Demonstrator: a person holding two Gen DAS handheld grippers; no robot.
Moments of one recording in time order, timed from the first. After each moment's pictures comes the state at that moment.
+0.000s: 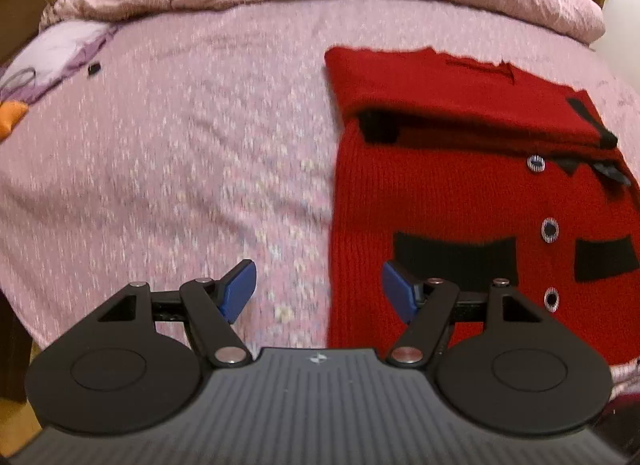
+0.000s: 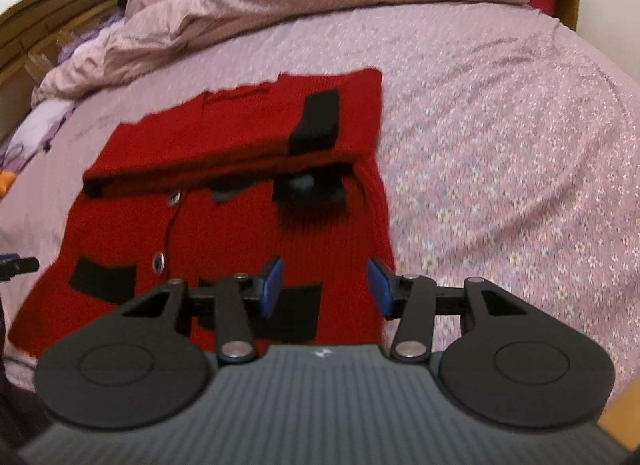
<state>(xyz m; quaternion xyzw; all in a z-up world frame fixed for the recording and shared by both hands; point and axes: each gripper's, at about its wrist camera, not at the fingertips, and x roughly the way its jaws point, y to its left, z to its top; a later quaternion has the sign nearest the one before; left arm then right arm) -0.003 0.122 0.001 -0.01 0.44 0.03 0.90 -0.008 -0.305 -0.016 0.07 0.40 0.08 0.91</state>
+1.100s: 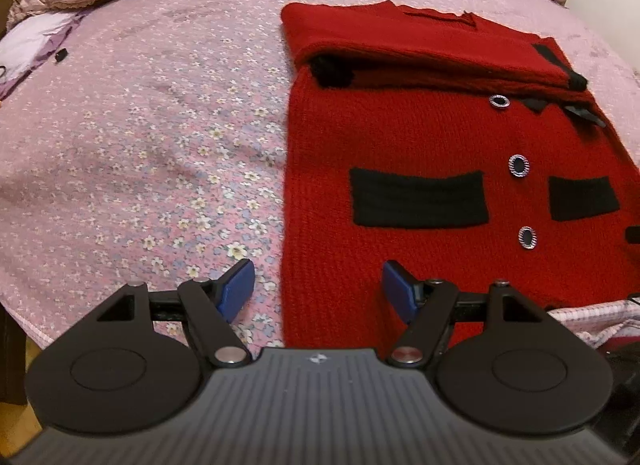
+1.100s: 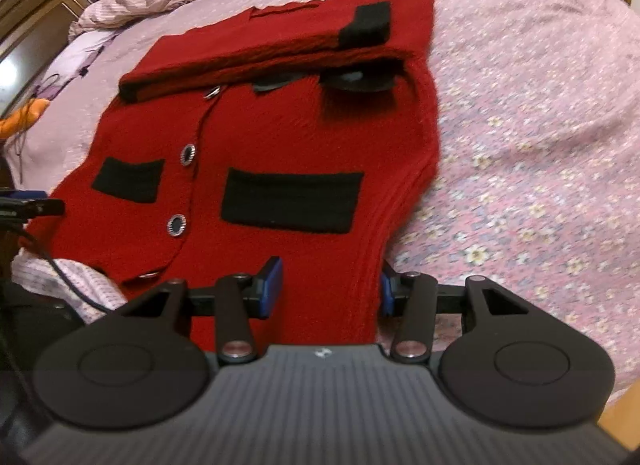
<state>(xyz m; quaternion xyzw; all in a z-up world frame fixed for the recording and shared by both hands) -0.019 0.101 -0.013 0.01 0.48 -0.02 0.88 -0.035 -0.293 -0.055 0.05 0.46 0.16 0.87</state>
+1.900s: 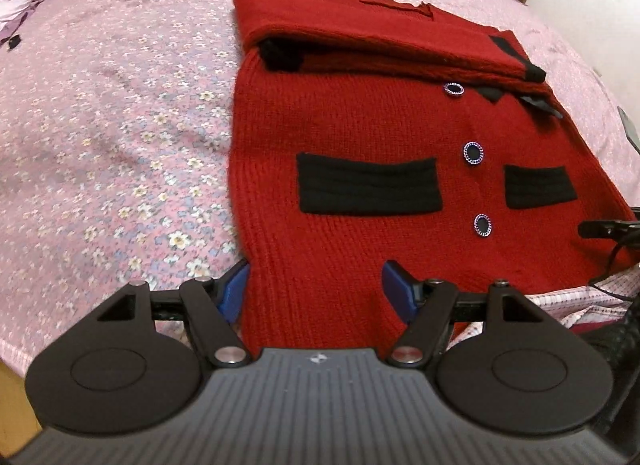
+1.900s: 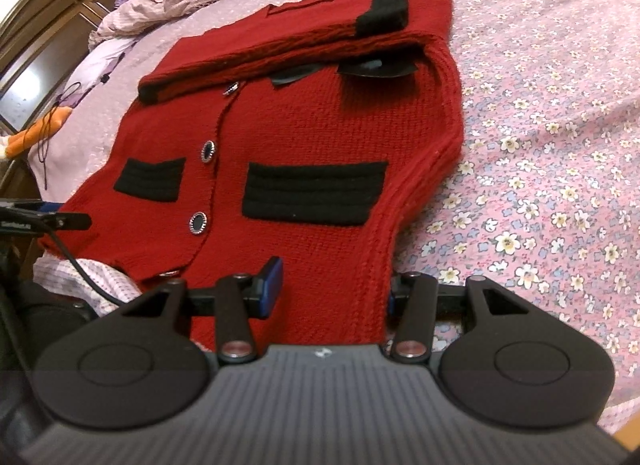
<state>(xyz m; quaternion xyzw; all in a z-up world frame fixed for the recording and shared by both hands) -0.015 0.097 -0.022 -0.02 0.49 -0.10 0.87 -0.034 -0.294 -0.066 0.08 0.45 0.20 0.87</state>
